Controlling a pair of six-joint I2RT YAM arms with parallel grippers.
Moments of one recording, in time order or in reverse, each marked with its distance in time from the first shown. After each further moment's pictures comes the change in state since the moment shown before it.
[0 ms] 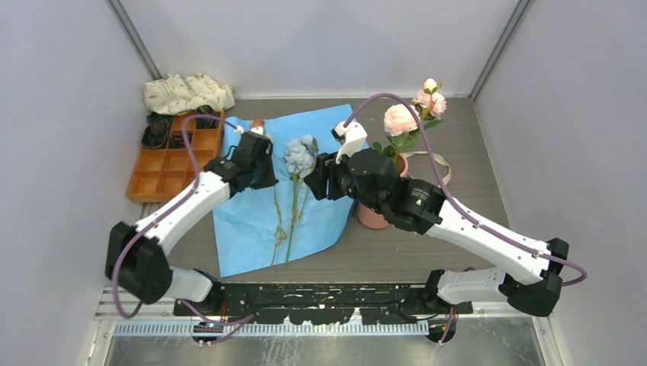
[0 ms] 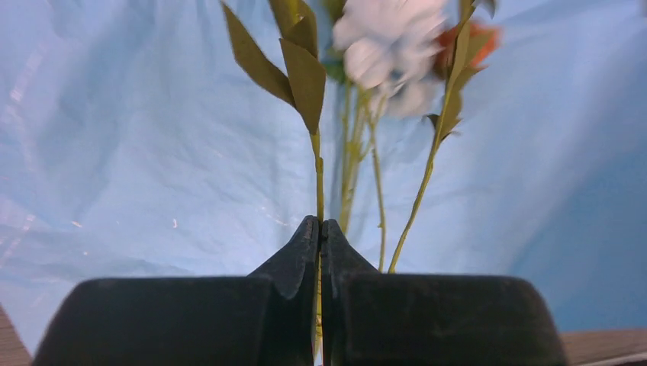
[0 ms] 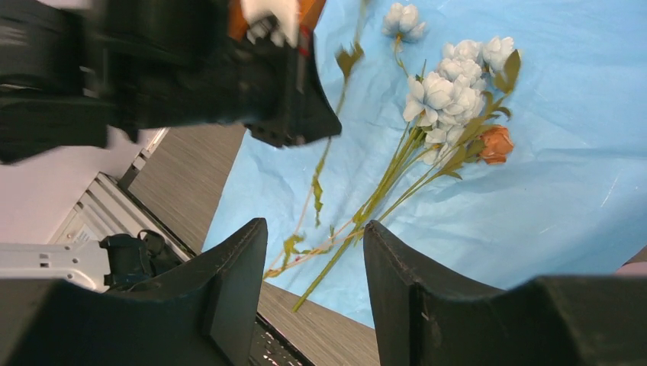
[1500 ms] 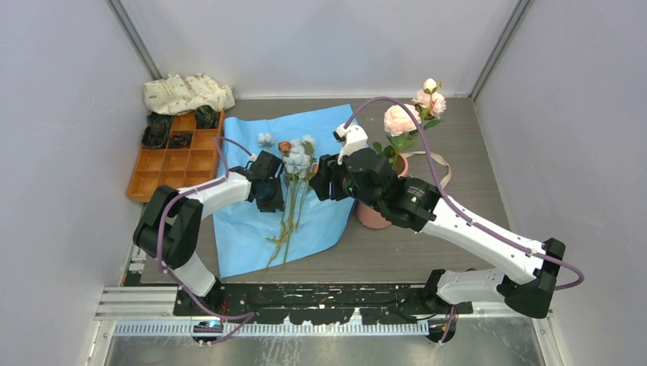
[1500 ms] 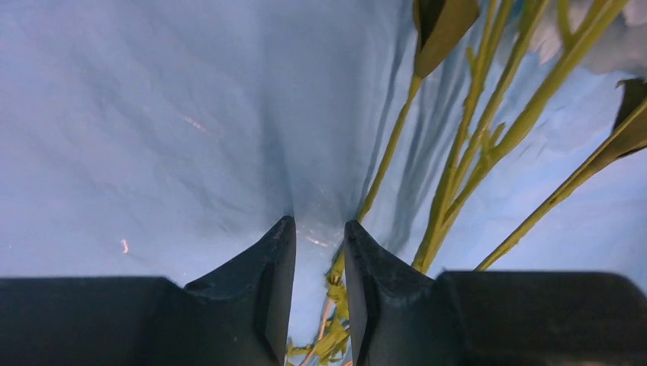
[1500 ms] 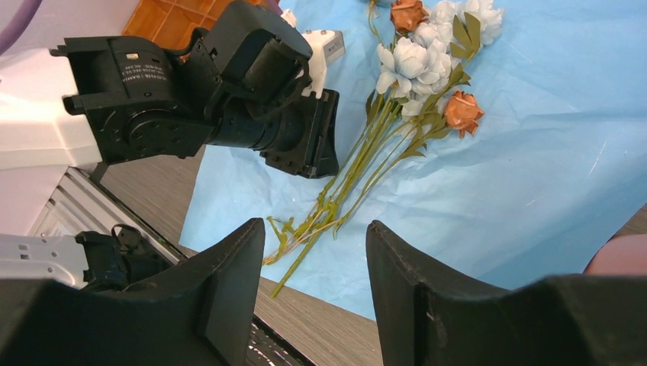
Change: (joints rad) left arm 0.018 0.215 -0.125 0.094 0.097 -0.023; right arm -0.057 0.011 -0.054 -0.019 -0.033 0.029
